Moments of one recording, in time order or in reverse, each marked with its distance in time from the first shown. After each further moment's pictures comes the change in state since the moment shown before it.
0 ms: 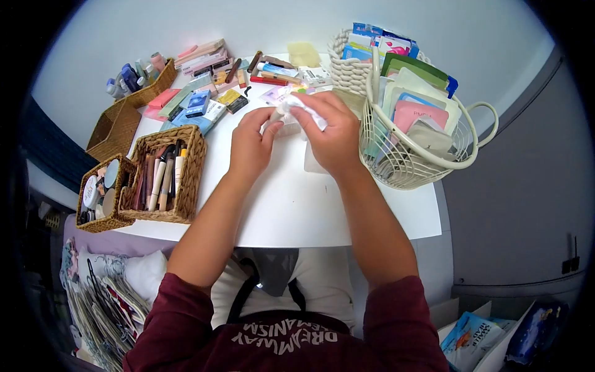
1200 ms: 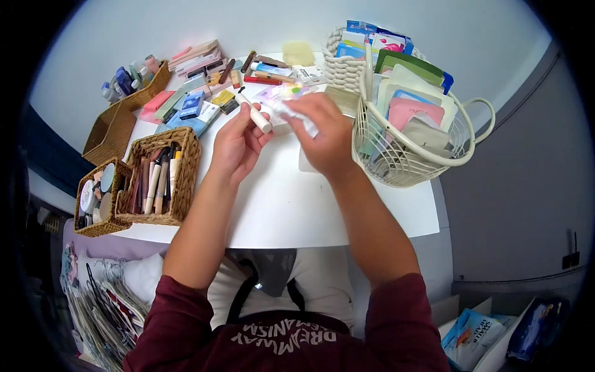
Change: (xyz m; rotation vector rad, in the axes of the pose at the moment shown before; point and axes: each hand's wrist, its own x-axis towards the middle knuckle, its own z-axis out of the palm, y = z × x) left_hand 0.008 0.022 -0.017 -1.310 -0.083 -0.668; right_hand -0.002 0.006 0.000 -0.061 0.042 -0.279
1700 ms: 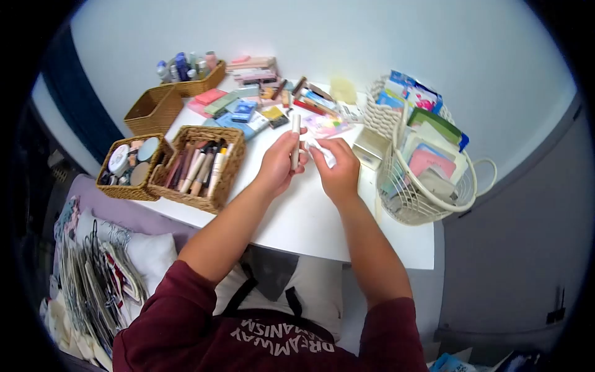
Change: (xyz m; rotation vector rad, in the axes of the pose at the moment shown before) left_hand -0.015 0.001 -0.003 0.168 0.093 0.029; right_hand -0.010 -0.015 0.030 0.049 -0.093 0.268
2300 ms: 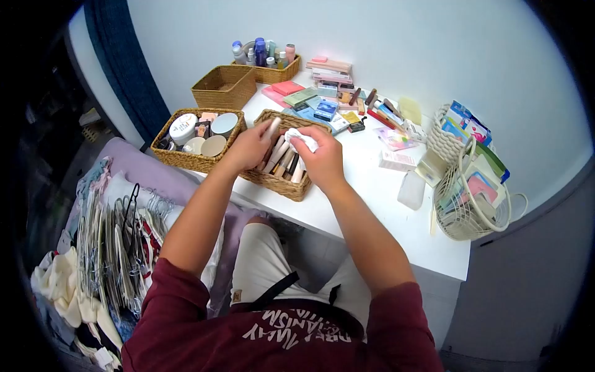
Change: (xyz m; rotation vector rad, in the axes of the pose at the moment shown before) left_hand -0.094 0.157 -0.170 1.282 0.321 0.042; right_hand -0.001 -0.127 0.156 0.360 -0.305 0.184
